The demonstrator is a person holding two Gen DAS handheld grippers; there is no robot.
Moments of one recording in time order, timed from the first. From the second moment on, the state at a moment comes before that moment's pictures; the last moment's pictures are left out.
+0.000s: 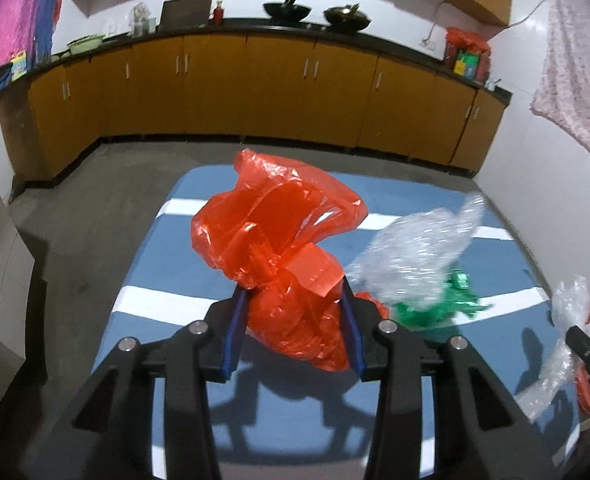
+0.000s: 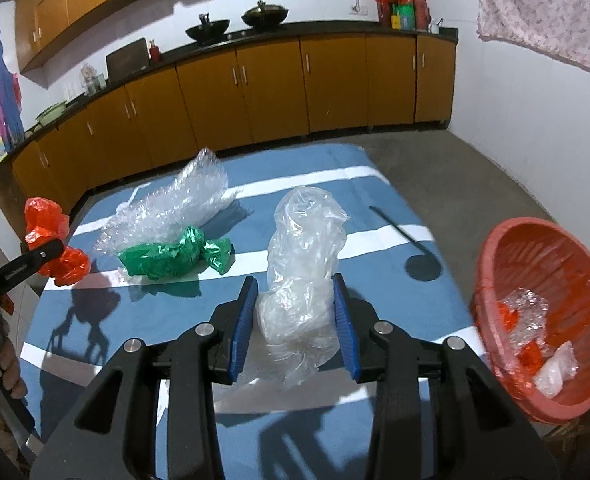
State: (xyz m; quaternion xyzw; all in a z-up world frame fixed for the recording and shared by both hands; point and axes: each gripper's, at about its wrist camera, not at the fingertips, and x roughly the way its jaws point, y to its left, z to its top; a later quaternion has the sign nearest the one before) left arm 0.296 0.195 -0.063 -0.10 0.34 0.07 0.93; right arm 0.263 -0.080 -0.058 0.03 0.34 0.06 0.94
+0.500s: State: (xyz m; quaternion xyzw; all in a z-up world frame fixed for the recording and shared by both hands) left arm 0.247 0.111 -0.008 -0.08 0.30 -0.02 0.95; right arm 0.212 -0.141 -0.017 0.05 0.28 0.01 0.96
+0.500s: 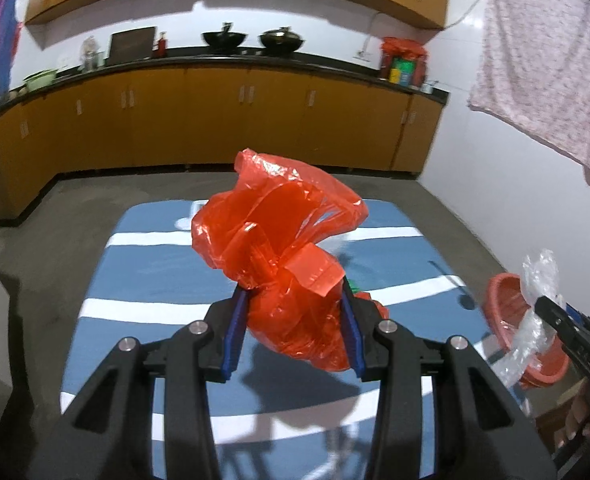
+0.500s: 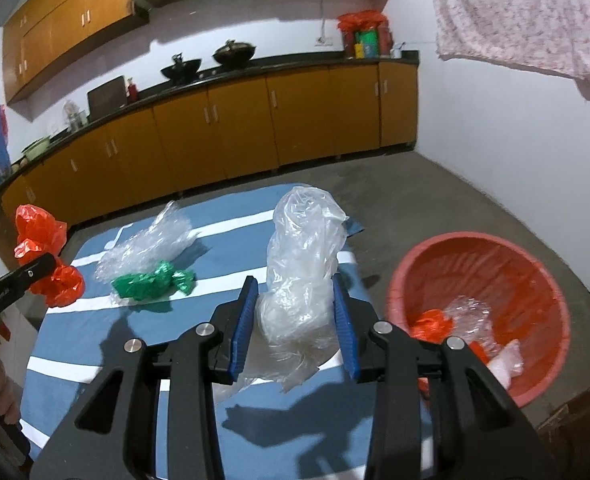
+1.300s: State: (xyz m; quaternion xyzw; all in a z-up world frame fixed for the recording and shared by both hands) left arm 0.247 -0.064 -0.005 -0.03 0.31 -0.18 0.93; right arm 0.177 -0.259 -0.007 0.05 0.24 -0.12 0.96
